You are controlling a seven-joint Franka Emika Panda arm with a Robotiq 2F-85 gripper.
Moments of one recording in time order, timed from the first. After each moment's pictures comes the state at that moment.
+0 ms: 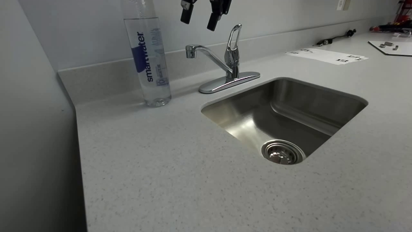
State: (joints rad) arm 0.16 0.65 0.14 -1.21 0.14 2.17 0.02
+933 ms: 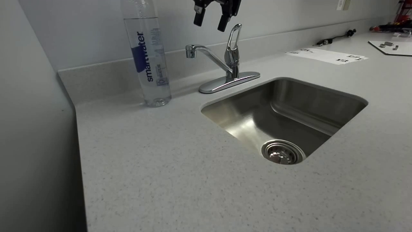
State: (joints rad) arm 0.12 0.67 0.12 -1.19 0.14 2.15 0.02
